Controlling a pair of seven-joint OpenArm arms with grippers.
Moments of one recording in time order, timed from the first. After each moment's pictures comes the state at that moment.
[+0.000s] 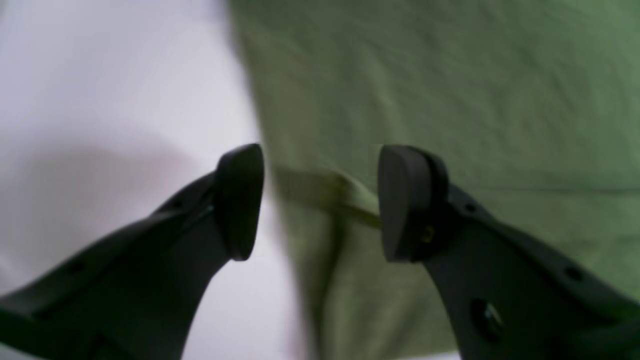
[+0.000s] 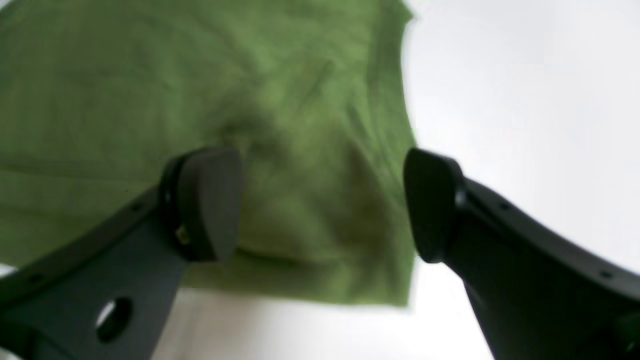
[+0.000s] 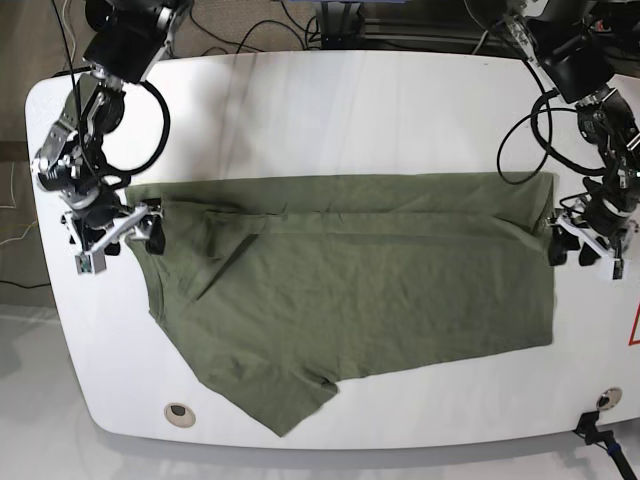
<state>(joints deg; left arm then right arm) -6.3 -17.0 -35.1 83.3 -18.3 -40.3 46.4 3.0 11.2 31.9 92.3 24.4 34.1 -57.9</state>
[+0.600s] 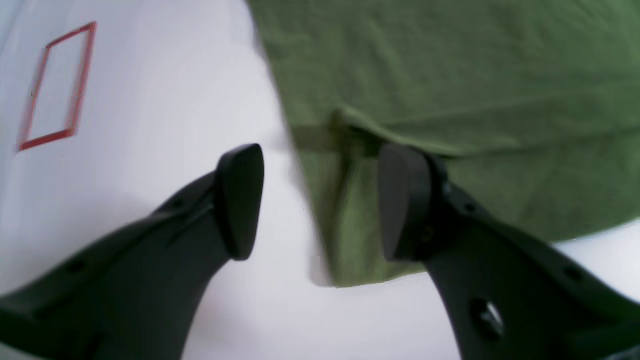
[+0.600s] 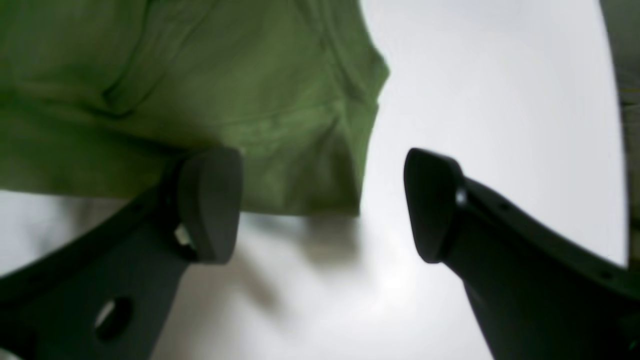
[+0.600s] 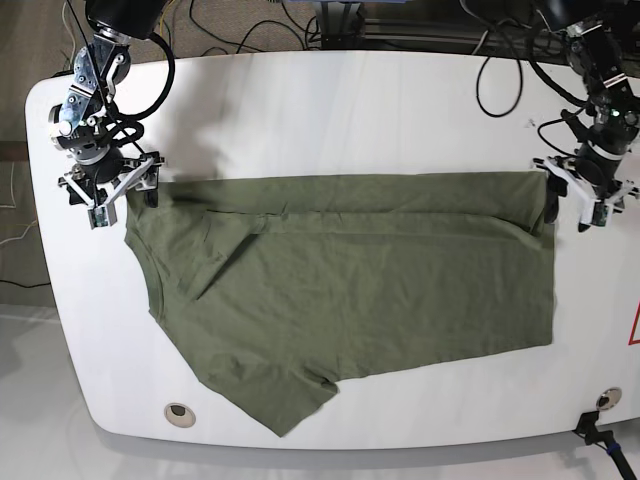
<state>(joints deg) 10.5 -14.2 -33.2 95.5 -6.3 -40.6 27.0 -6.9 11.1 30.6 92.5 8.1 34.8 -41.5</state>
